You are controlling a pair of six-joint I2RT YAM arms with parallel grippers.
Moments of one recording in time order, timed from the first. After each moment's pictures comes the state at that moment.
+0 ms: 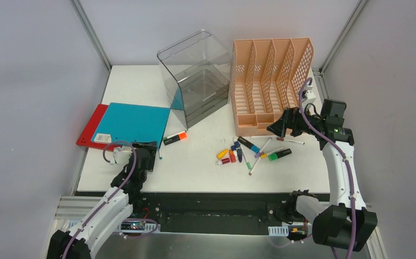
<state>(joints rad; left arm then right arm) -0.37 0.53 0.09 -0.21 -0.46 -1.55 -0.14 1.04 0.94 -0.67 -0.83 -0.11</state>
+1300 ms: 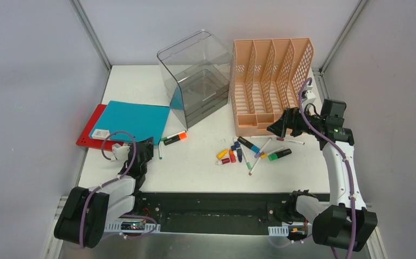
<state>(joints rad) -0.21 1.05 0.03 0.50 -0.39 -1.57 -0.14 1.04 0.94 -0.67 -0.83 -0.11</state>
